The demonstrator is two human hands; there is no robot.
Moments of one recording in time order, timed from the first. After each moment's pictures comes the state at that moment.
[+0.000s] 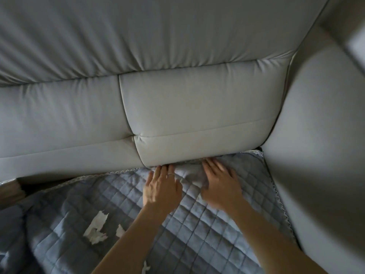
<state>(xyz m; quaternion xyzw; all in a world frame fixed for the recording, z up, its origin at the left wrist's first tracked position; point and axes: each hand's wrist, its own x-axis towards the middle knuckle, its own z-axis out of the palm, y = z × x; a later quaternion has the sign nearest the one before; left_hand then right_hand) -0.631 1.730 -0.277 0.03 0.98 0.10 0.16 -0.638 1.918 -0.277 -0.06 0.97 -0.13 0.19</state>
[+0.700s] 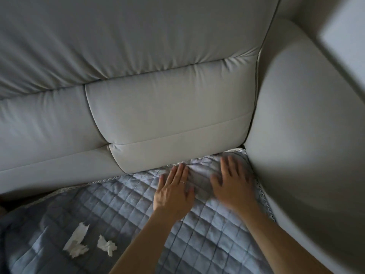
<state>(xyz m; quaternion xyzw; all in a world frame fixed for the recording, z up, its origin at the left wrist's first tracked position) -0.629 1.801 -0.290 0.10 0.96 0.13 0.22 -0.633 1.996 -0.296 0.08 0.96 -0.15 0.21</state>
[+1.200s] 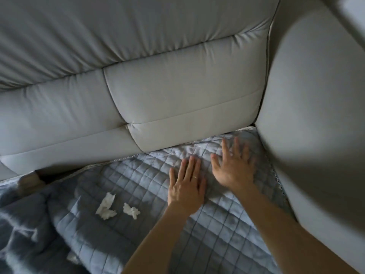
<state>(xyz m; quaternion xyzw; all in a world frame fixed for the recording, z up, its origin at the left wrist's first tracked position) -0.573 1.798 -0.285 0.10 0.97 0.14 0.18 -0.617 1.957 -0.275 0.13 0.96 -0.17 0.18</state>
